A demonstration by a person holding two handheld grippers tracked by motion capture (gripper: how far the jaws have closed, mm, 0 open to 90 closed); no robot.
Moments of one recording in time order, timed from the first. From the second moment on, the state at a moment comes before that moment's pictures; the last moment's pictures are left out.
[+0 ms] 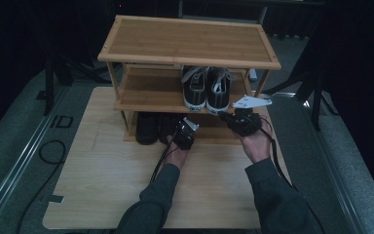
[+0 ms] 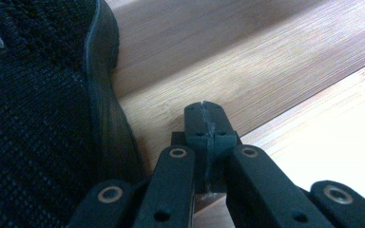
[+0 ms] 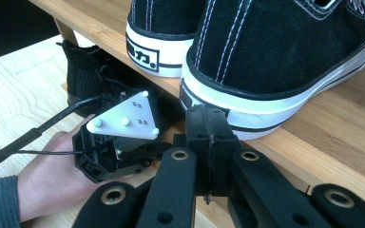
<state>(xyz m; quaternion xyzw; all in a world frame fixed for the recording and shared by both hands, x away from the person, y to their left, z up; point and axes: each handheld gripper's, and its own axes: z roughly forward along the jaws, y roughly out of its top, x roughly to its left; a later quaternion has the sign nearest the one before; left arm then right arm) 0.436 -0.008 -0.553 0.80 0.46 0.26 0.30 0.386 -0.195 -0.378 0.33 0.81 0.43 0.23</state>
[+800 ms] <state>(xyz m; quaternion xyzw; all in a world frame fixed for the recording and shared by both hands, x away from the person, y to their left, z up) 0.436 -0.007 -0.553 0.80 0.46 0.26 0.31 0.397 -0.190 -0.382 0.34 0.81 0.42 0.23</state>
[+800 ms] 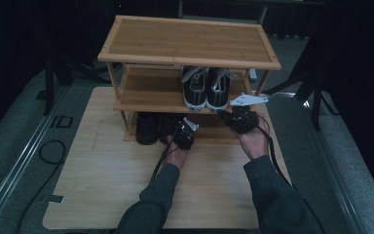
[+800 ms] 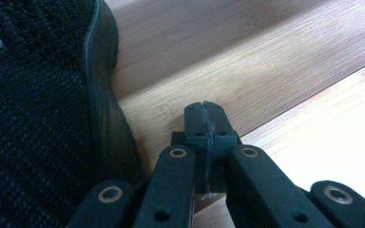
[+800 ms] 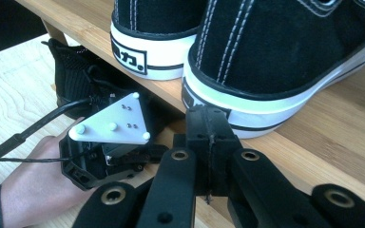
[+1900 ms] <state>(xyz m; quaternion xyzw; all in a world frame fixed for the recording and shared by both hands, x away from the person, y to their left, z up) 0.435 -0.008 -0.556 0.79 0.45 0.27 0.31 0.370 -0.216 -0.406 0.33 0.83 0.40 0.20</state>
